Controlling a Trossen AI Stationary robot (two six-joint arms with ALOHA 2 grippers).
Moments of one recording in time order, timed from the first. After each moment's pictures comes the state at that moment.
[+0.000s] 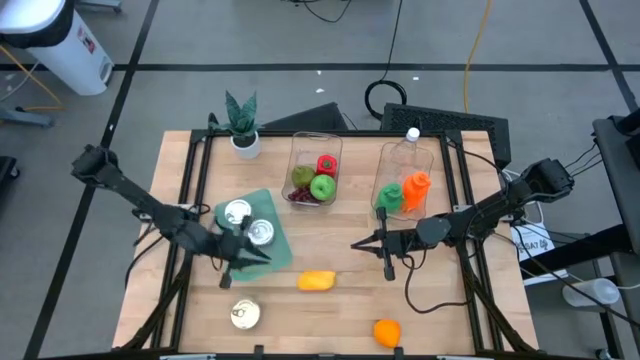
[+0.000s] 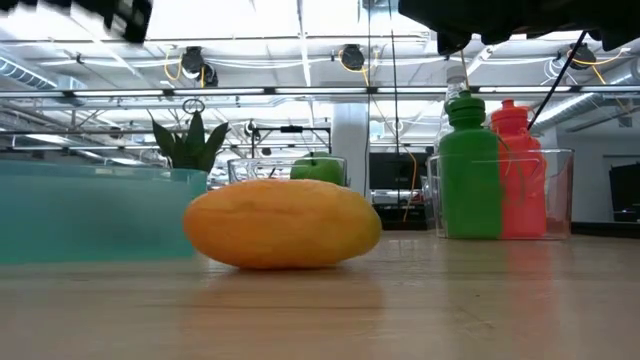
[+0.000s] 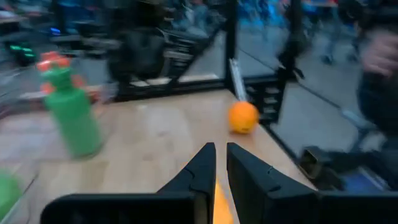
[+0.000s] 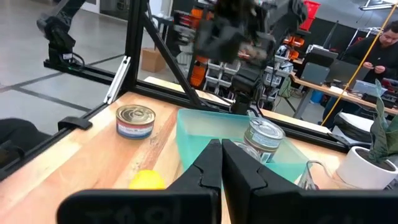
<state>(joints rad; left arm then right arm) -0.57 0.94 0.45 0.34 -0.30 -0.04 0.37 1.30 0.50 0.76 0.26 -0.21</state>
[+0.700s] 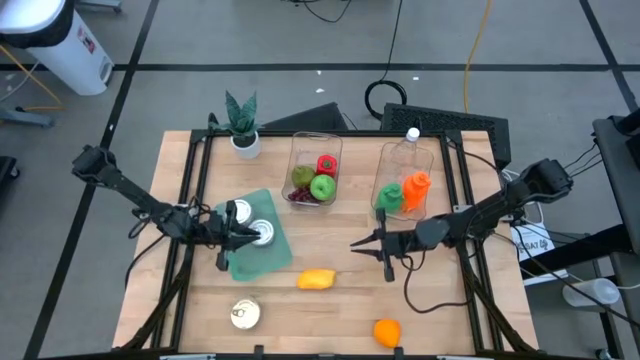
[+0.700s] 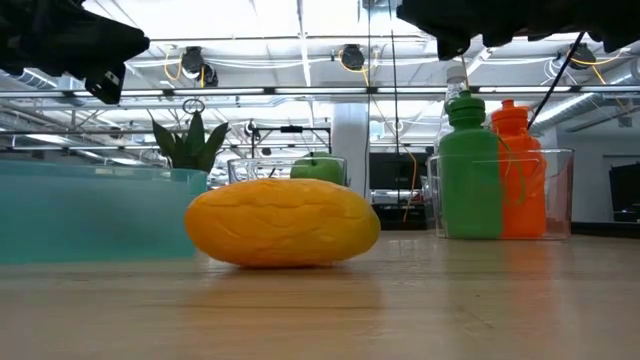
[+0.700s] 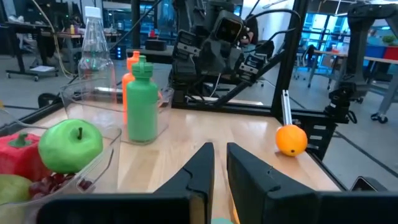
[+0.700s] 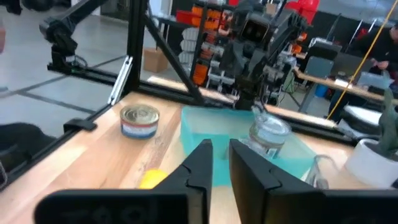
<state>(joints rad) -0.57 0.69 0.12 0.60 -0.52 -0.12 0.38 1.31 0.50 0.76 0.26 -0.17</state>
